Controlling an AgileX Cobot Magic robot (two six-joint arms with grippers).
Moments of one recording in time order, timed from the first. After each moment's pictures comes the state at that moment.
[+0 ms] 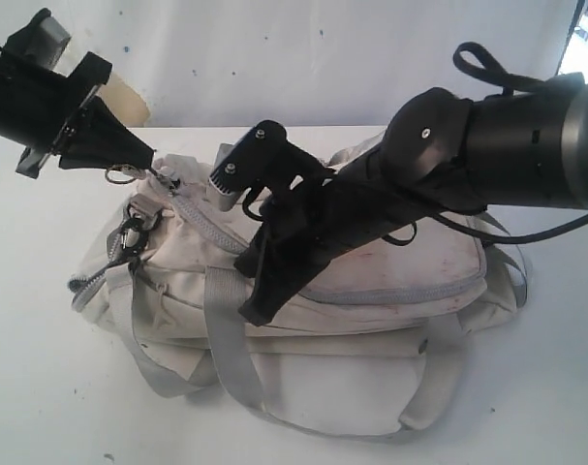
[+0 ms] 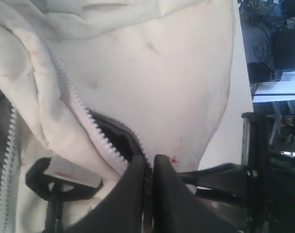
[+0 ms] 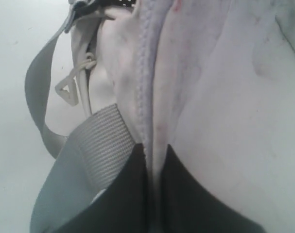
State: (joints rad) left arm -0.04 1.74 -1.34 -0.99 1.17 0.52; right arm 0.67 1.70 -1.09 0.71 0.48 -1.12
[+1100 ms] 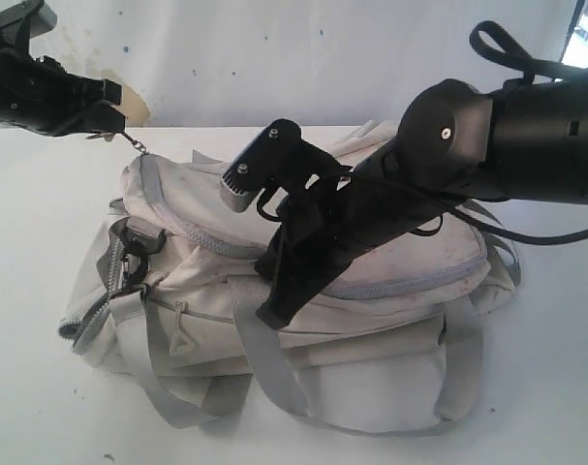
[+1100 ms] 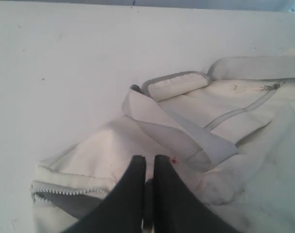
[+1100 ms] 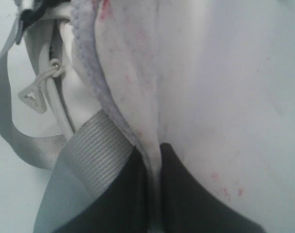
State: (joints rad) left arm -0.05 1.82 -1.36 -0.95 0.63 0.83; right arm 0.67 1.64 -1.07 0.51 0.52 -0.91
